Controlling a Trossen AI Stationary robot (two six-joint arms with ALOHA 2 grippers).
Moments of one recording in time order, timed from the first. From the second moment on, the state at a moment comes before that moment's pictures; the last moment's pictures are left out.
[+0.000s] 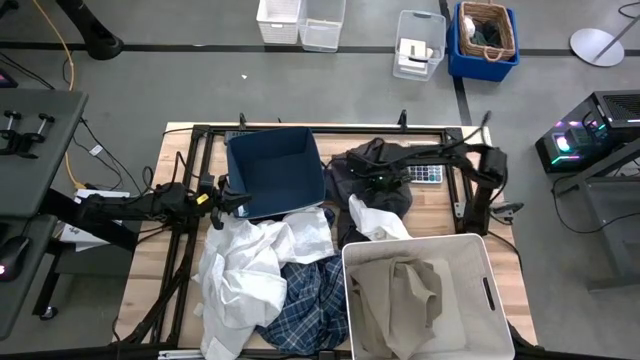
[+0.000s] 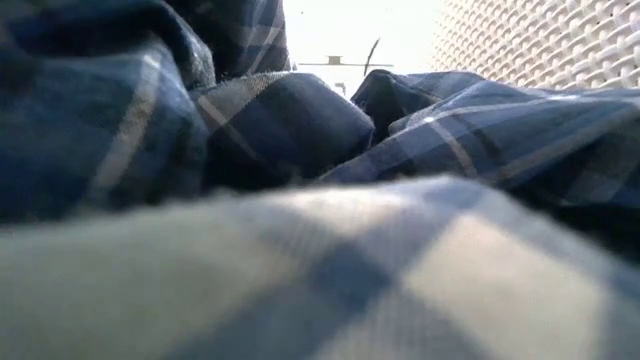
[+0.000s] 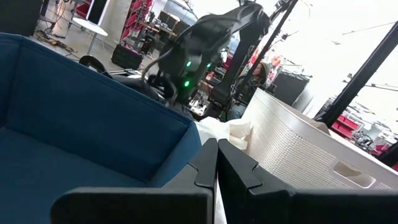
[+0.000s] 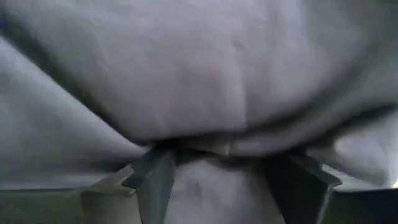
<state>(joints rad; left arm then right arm) -0.02 0.01 0.01 0.04 -0.19 -0.49 -0.33 1.86 1.21 -0.97 0.11 0.90</state>
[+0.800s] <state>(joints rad) -0.02 0.01 0.01 0.04 -0.19 -0.49 -0.19 1.52 1.79 -0.43 0.15 0.50</state>
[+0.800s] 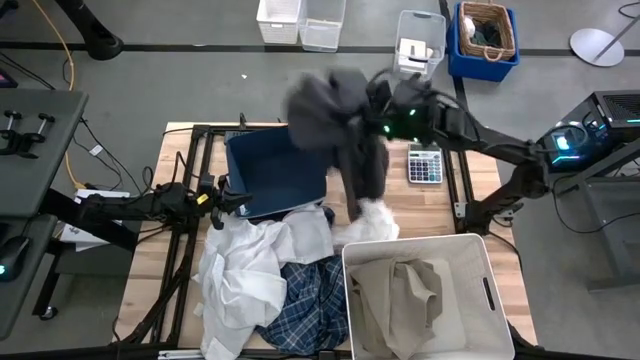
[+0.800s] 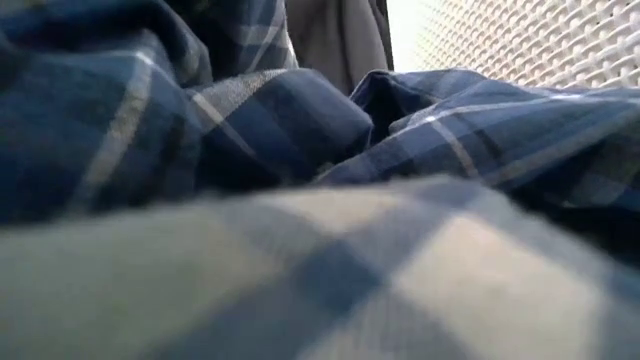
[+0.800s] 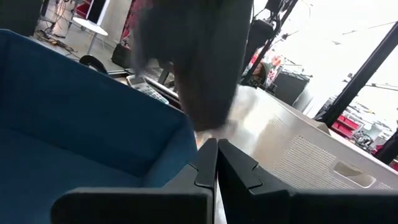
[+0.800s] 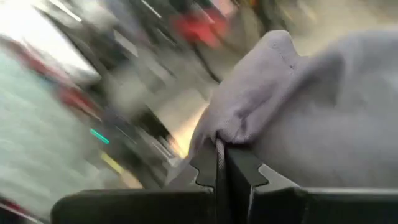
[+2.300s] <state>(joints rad) -0.02 0.01 0.01 0.04 -0.19 -0.49 -0.24 2.30 2.24 0.73 -0.05 0.86</state>
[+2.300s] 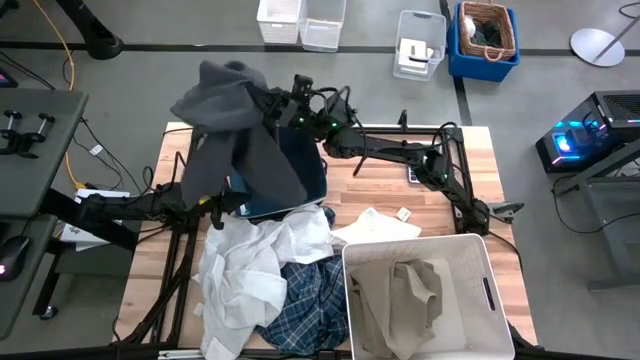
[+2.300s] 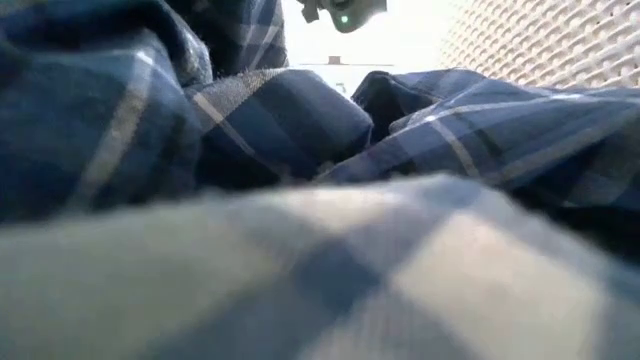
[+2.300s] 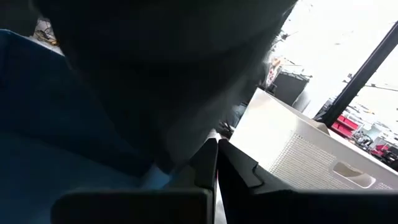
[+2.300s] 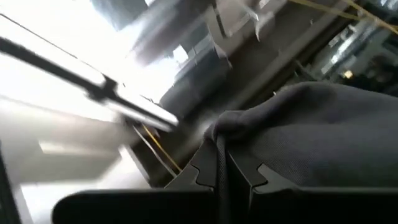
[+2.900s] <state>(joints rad) -0.02 0.01 0.01 0.04 -0.19 -0.49 -0.28 2.12 2.24 -0.59 -0.12 0.36</state>
